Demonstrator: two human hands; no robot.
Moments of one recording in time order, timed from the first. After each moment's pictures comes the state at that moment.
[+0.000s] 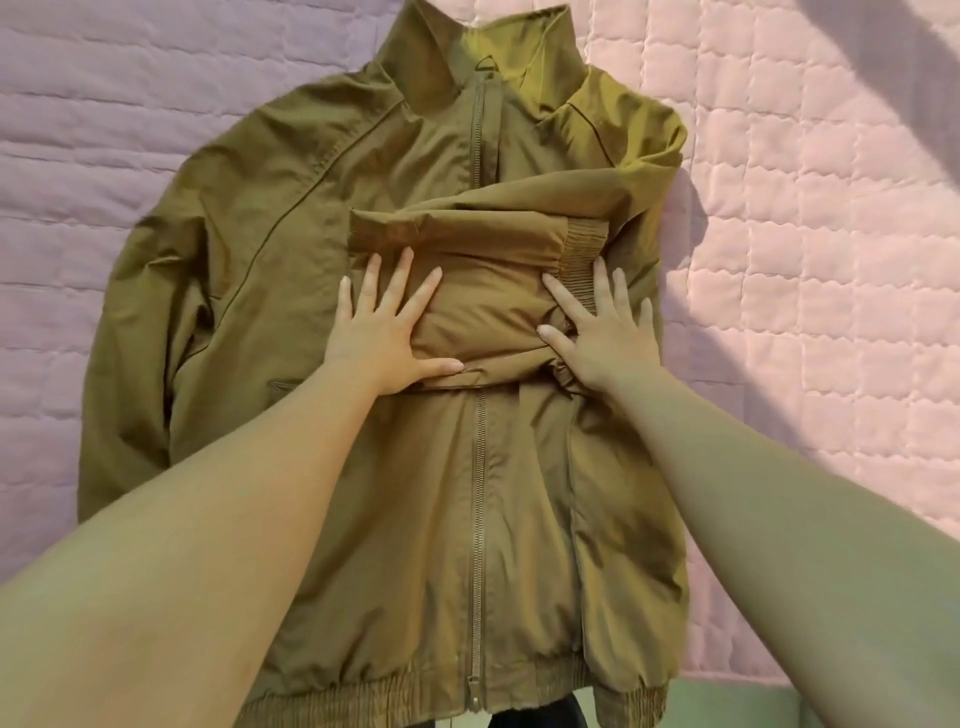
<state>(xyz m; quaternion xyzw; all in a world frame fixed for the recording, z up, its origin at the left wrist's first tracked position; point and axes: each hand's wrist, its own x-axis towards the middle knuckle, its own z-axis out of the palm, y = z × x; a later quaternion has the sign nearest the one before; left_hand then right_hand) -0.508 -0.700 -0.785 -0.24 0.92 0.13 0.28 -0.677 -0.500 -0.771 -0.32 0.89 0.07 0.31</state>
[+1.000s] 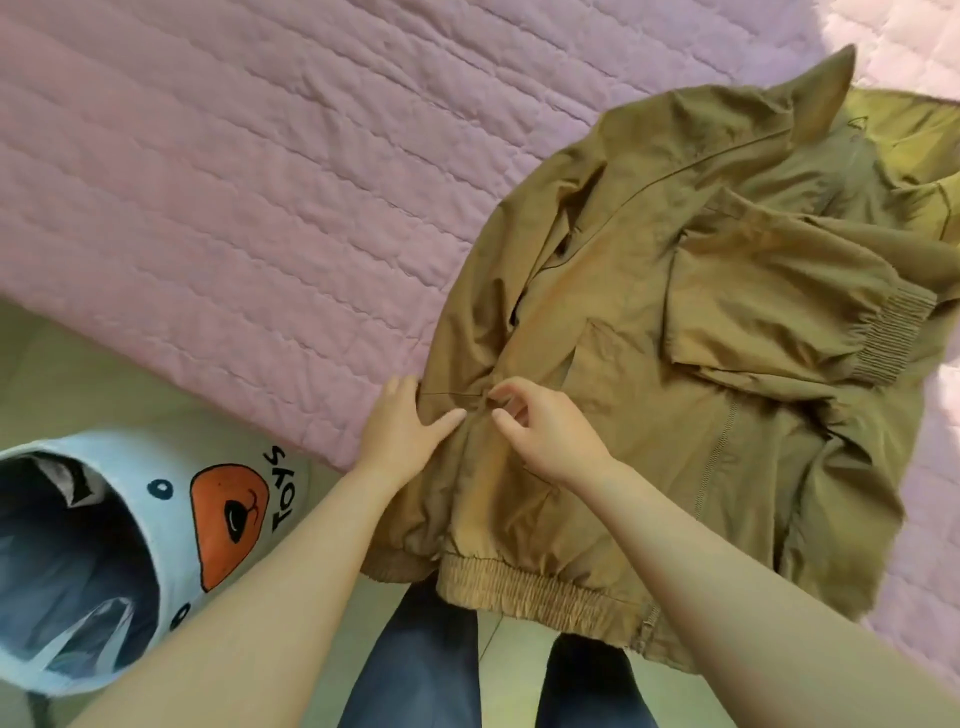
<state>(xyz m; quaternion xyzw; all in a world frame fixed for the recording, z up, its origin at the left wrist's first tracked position) -0.184 -0.706 -0.746 -0.60 0.66 0.44 0.06 -0.359 -0.635 -0.716 -0.46 0.74 -0.13 0.48</state>
